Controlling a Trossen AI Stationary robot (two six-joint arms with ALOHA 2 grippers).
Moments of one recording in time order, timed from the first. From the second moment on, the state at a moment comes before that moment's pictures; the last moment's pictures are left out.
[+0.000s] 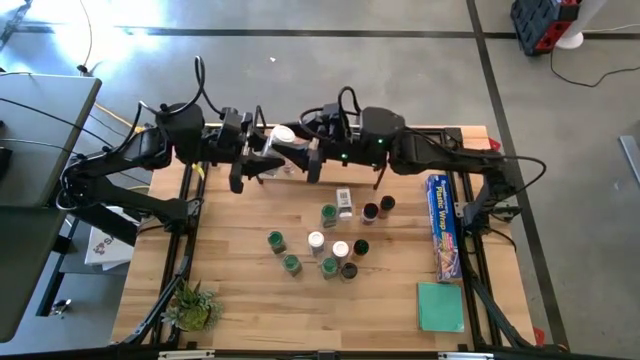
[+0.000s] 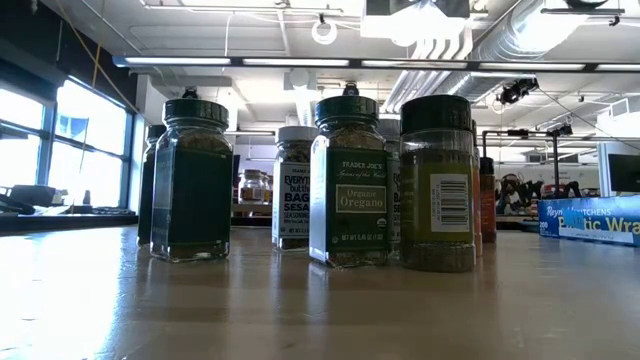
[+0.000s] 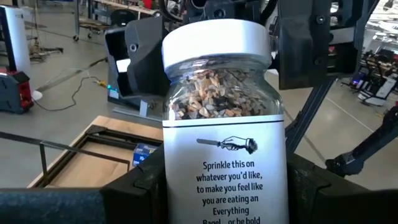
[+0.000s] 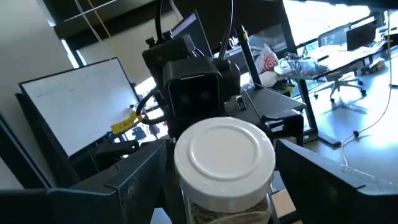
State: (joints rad) left arm 0.15 1.08 1.36 -0.36 0.13 -0.21; right arm -0.02 1.79 1.95 -0.05 0.10 0.37
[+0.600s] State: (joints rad) left arm 0.15 1.11 1.36 -0.37 0.07 -0.23; right arm -0.06 1.80 1.95 -0.06 0.03 0.40
